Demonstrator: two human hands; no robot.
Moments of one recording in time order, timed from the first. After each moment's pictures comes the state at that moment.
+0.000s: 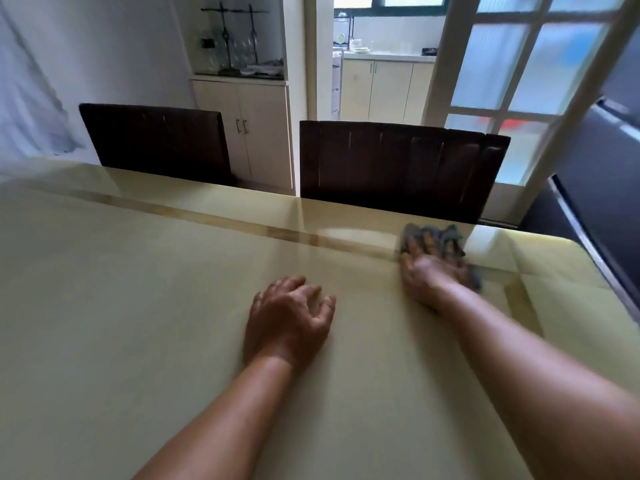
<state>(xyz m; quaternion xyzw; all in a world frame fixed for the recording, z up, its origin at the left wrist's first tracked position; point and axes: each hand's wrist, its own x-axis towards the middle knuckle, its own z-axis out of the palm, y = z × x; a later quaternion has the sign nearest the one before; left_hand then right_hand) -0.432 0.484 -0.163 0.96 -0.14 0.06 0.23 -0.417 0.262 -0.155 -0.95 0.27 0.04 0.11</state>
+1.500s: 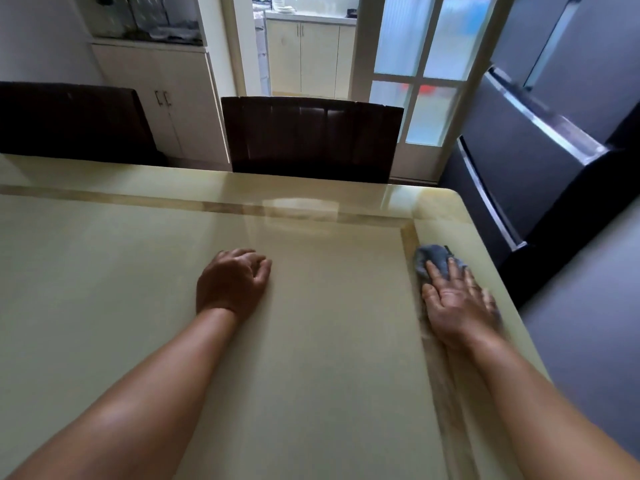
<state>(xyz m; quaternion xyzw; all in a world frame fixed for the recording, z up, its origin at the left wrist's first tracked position) -0.450 0.481 -0.154 0.95 -0.19 0.09 0.21 -0.625 0.232 -0.150 -0.92 0.36 0.05 0.14</state>
